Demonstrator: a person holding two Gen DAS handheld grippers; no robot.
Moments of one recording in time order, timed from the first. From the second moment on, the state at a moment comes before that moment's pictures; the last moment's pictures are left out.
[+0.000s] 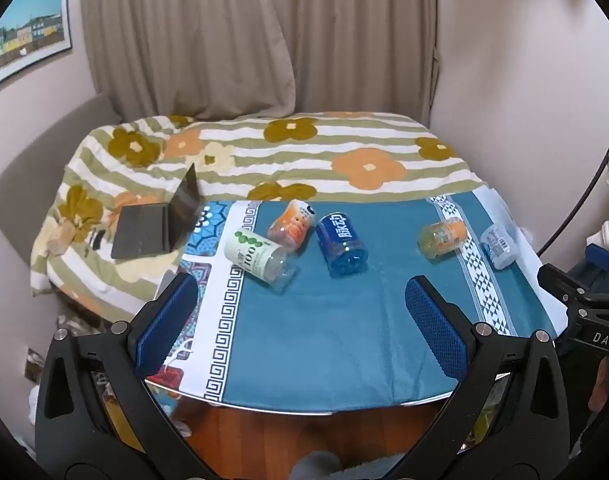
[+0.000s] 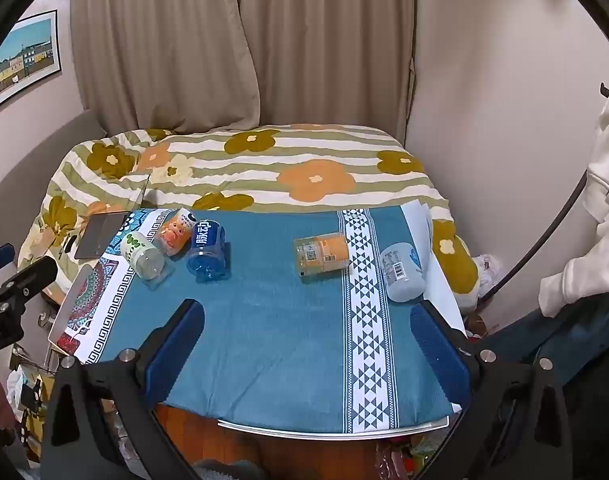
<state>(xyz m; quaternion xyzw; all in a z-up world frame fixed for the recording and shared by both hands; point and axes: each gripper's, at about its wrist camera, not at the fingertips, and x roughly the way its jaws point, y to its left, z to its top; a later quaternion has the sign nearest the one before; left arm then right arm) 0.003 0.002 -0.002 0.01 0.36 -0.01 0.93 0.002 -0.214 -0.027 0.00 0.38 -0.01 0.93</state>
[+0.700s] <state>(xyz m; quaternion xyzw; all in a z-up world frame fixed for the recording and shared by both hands) 0.010 -0.001 -0.004 0.01 0.35 -0.02 0.94 0.009 -0.211 -0.027 0.00 0.38 -0.01 0.92</state>
